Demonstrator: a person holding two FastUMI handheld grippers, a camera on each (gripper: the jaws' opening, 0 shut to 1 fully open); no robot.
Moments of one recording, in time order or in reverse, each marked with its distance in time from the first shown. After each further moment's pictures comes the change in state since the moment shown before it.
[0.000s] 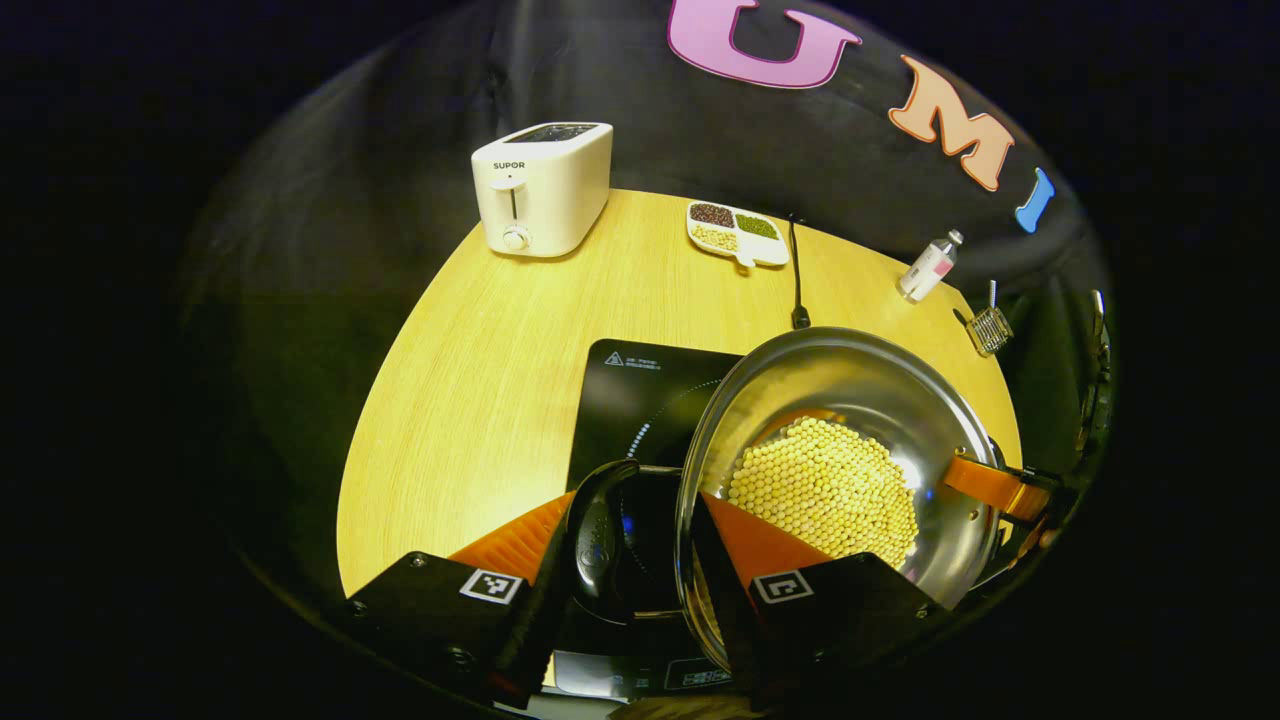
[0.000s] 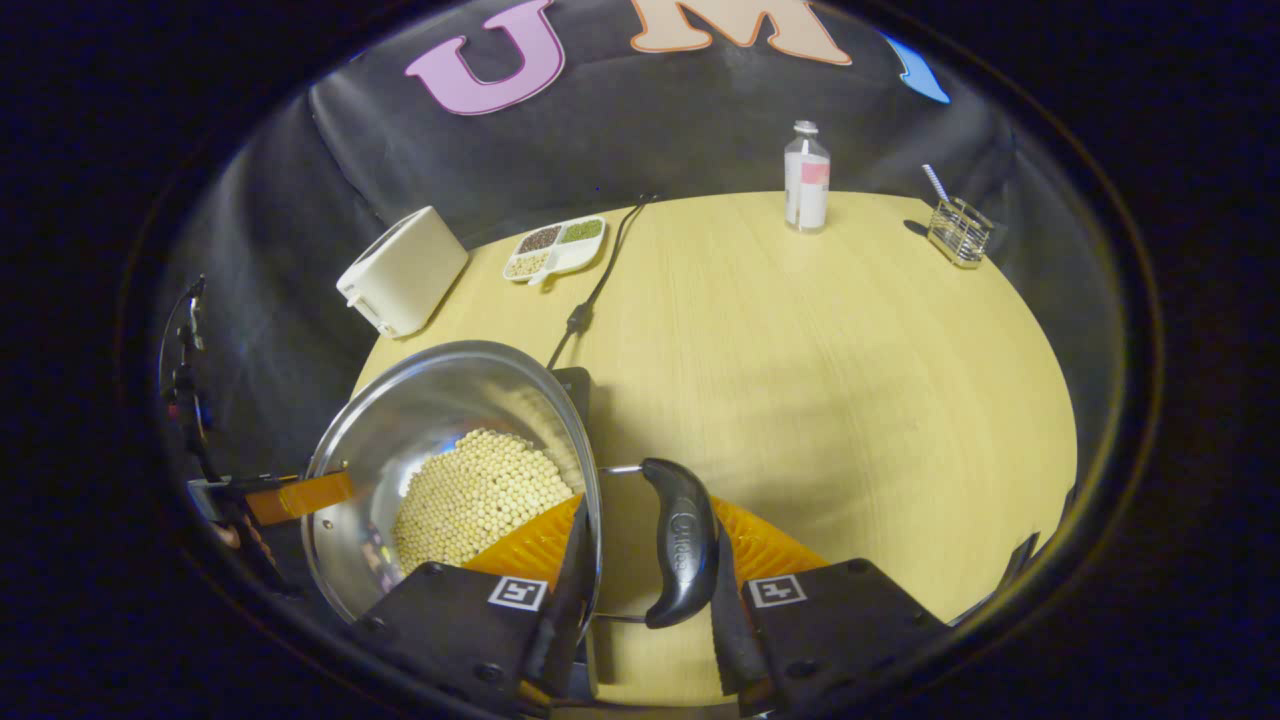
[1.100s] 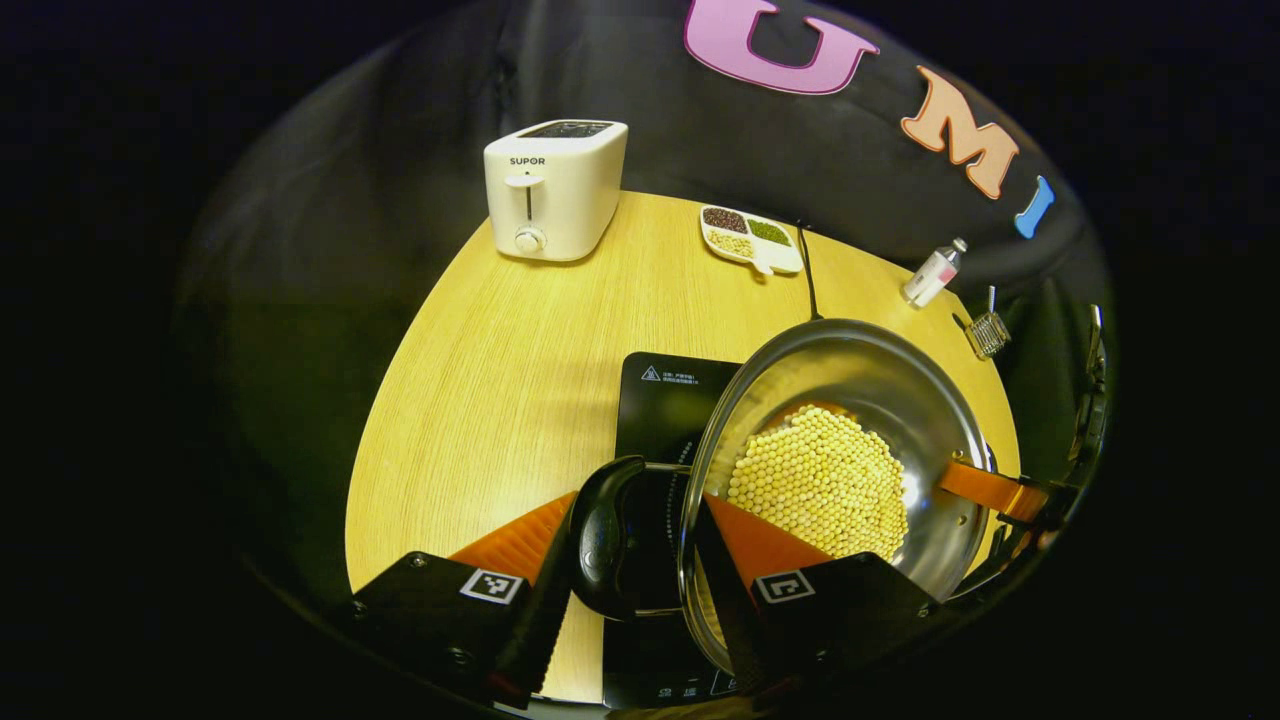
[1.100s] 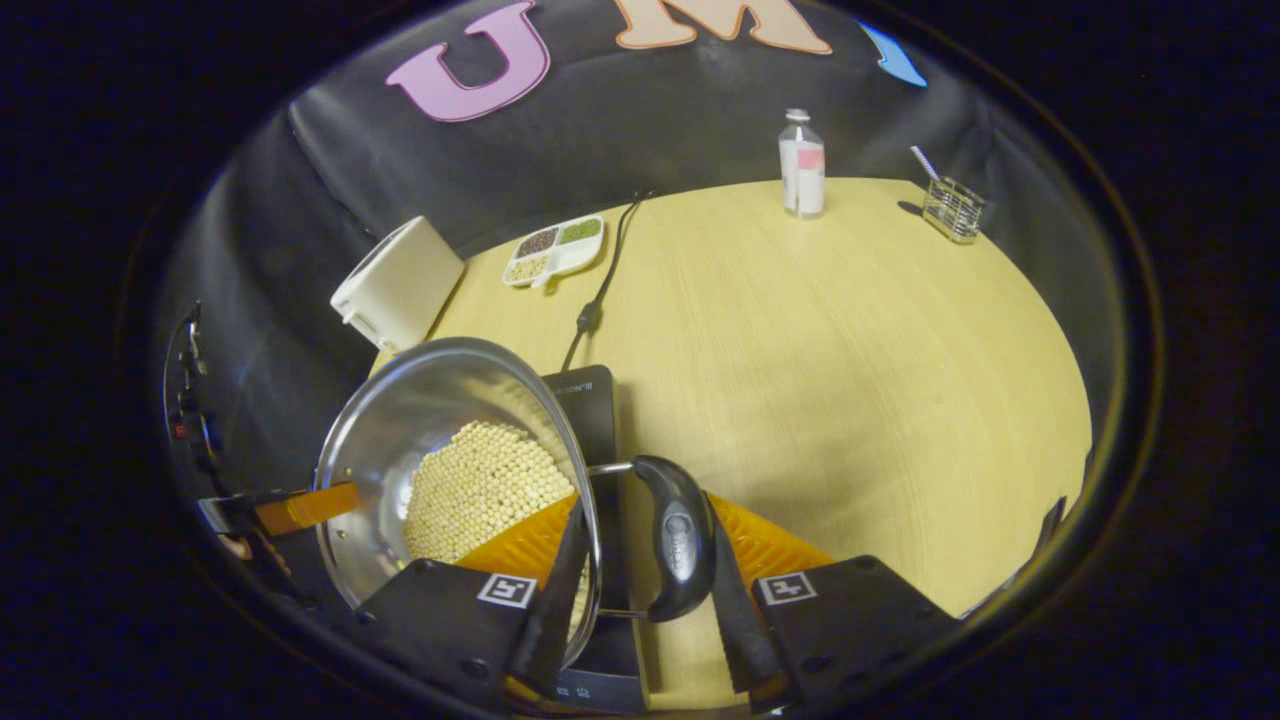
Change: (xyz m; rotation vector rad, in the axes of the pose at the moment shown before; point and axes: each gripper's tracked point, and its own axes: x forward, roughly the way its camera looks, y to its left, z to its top) left arm 0.000 0.020 0.008 -0.011 -0.003 -0.023; right arm 0.007 0.018 -0.007 0.075 -0.012 0.000
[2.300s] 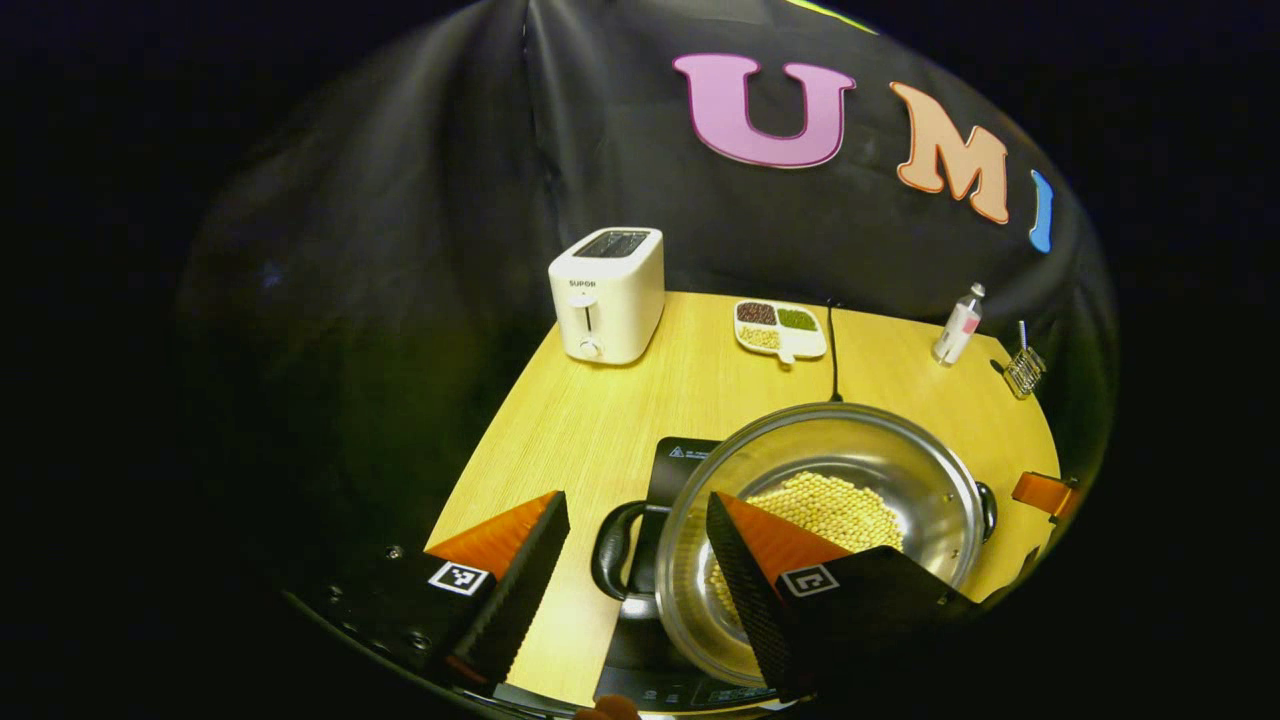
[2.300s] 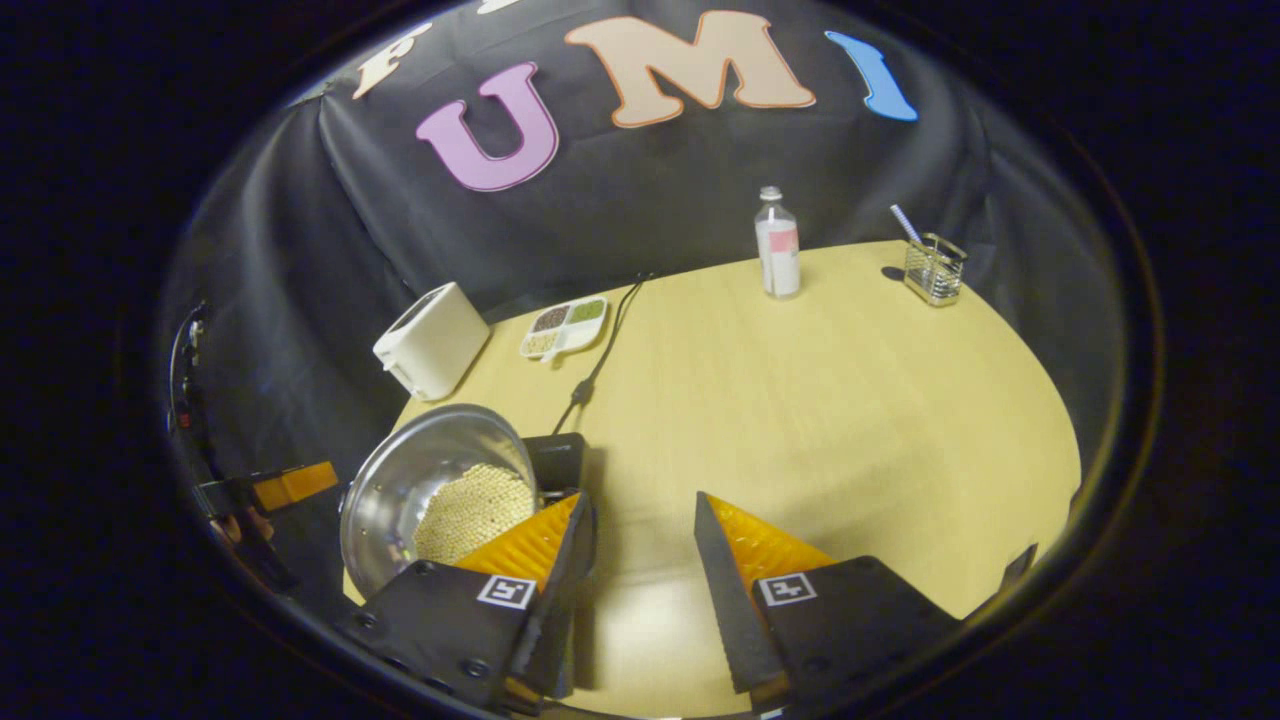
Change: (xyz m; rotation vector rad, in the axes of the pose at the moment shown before) left arm -0.080 -0.030 0.048 0.052 -0.313 0.227; right arm -0.055 -0.074 0.062 -0.043 -0.218 0.091
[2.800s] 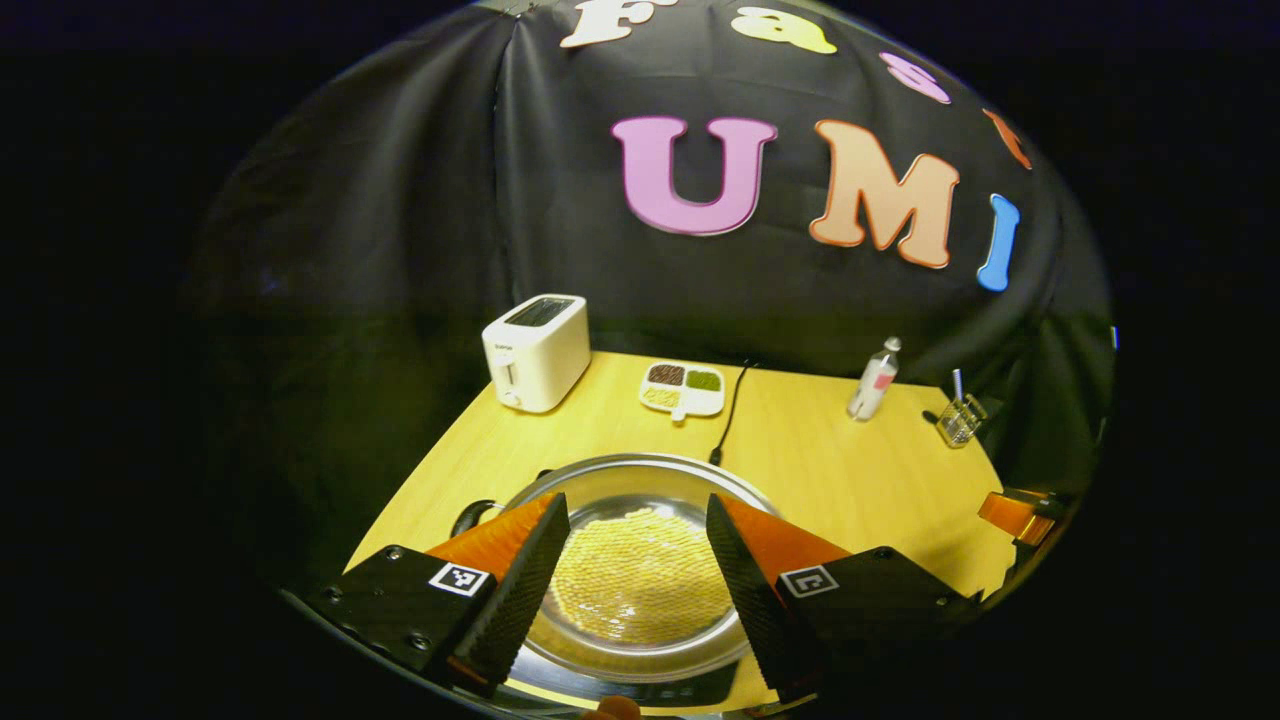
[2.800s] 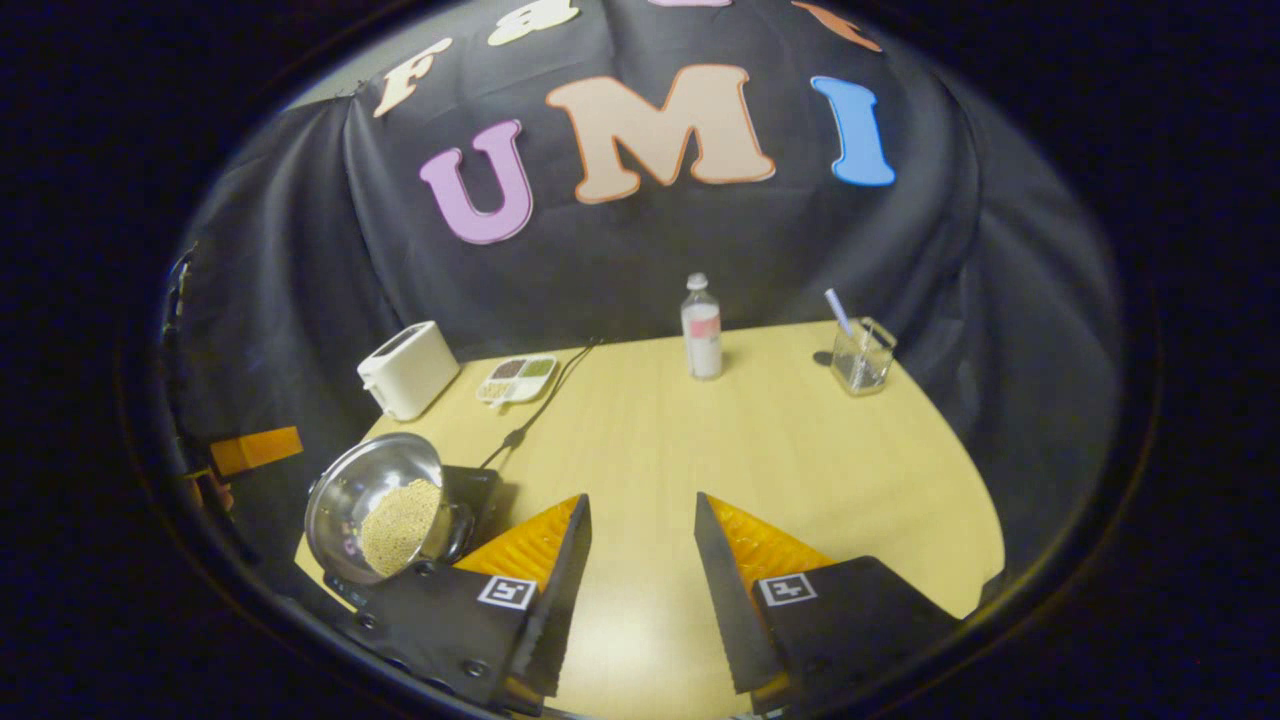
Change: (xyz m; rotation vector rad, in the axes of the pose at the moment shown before) left arm -0.077 -0.144 0.042 -0.045 -0.173 -0.056; right arm -0.072 -0.115 0.084 -0.134 -0.185 -0.037
